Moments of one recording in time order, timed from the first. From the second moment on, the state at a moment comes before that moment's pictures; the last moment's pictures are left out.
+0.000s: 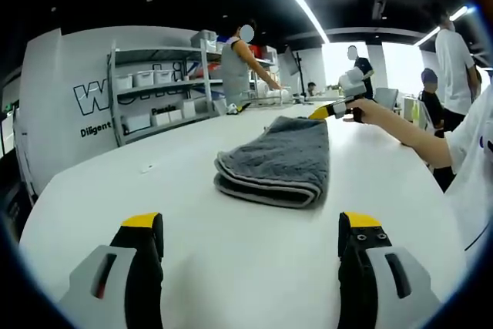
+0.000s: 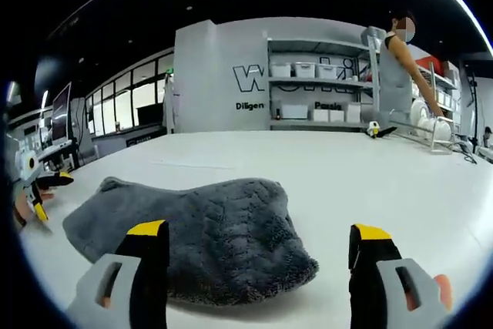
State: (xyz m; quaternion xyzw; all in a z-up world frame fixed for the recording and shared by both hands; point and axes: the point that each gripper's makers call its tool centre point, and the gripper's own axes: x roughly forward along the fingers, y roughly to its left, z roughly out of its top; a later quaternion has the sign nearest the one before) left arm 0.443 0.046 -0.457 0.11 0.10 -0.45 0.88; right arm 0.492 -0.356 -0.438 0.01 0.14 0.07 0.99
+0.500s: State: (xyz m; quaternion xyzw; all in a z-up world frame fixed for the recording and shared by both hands) left arm 0.438 0.041 -0.456 0.11 0.09 -0.44 0.88; right arm 0.486 -0.344 -0.450 0.03 0.16 0.11 0.98
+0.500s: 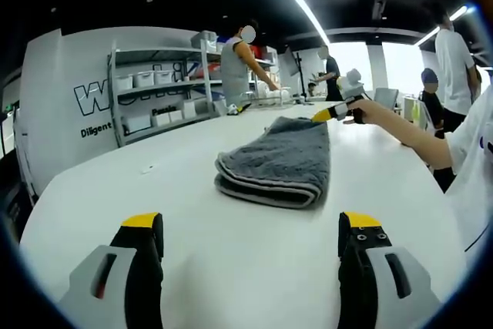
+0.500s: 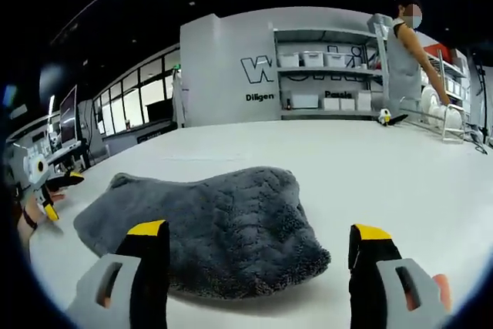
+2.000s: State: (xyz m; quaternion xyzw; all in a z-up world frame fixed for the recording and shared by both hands) left arm 0.431 0.040 -0.466 0.12 0.10 -0.44 0.88; right arm 0.465 -0.379 -0.460 0.06 0.18 0.08 0.98
